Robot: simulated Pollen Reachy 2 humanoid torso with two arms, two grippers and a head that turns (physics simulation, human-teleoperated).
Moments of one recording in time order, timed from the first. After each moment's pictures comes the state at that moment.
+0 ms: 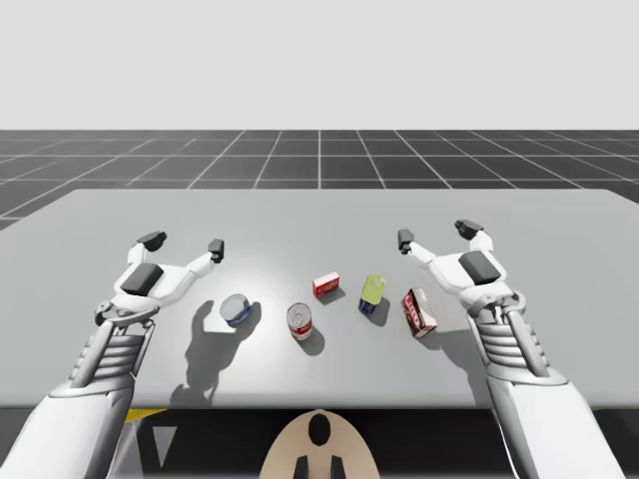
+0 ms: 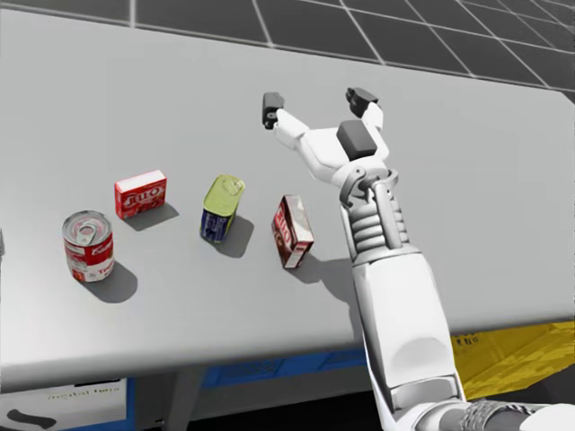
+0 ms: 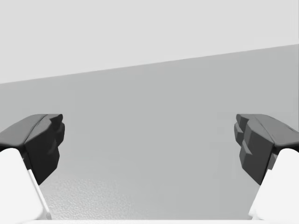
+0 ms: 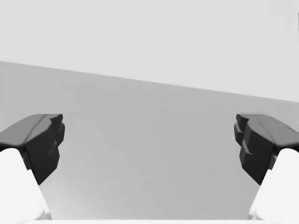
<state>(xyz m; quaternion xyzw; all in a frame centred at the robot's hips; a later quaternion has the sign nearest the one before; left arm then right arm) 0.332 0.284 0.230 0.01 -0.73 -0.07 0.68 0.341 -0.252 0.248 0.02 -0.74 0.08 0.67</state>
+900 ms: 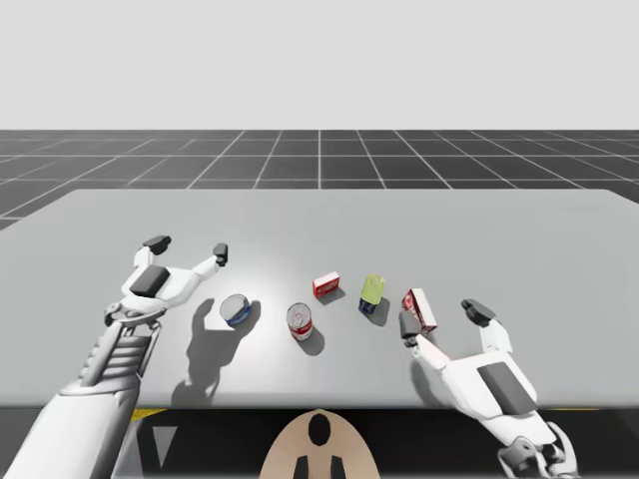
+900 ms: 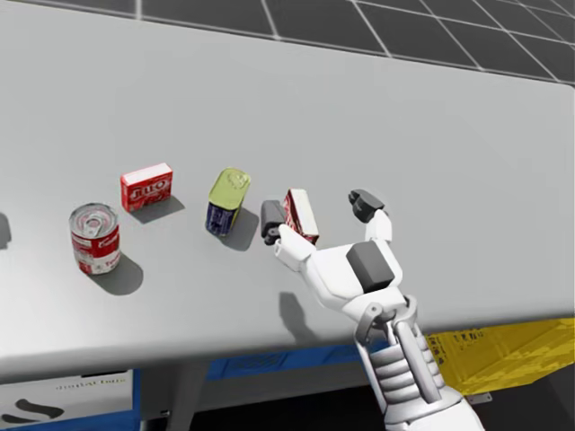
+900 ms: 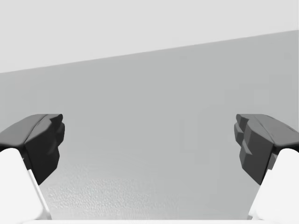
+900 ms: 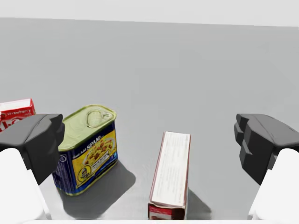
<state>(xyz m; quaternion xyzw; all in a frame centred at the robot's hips) 0.334 0.280 0.221 0.02 -0.71 -0.07 0.70 0.202 -0.234 0.194 0.07 -0.71 0.06 0.69</state>
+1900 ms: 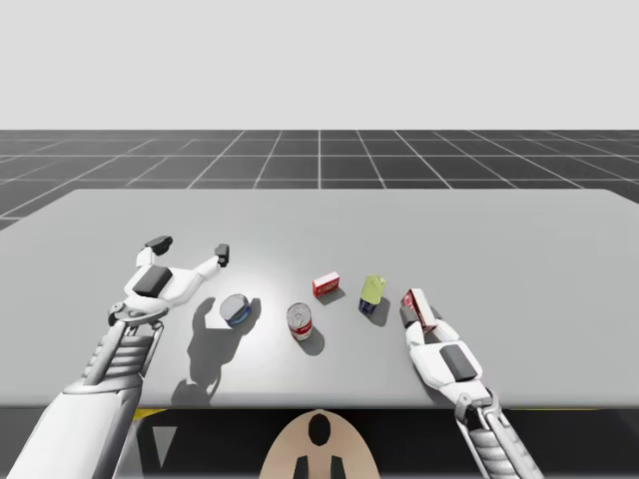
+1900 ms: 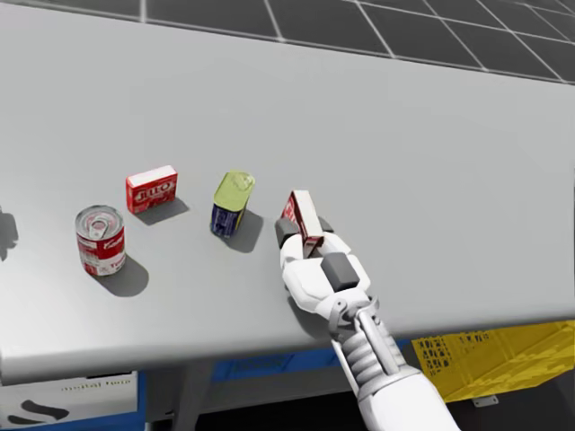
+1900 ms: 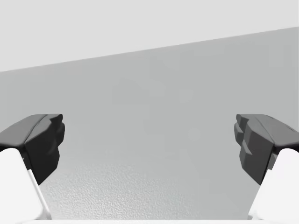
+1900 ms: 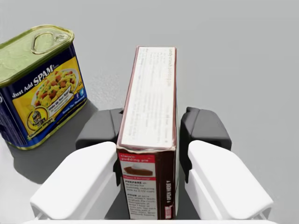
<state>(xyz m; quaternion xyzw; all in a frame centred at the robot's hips) 0.336 0.278 0.218 0.02 -0.71 -0.07 0.70 0.239 -0.233 0.127 0.07 -0.66 0.02 0.75</state>
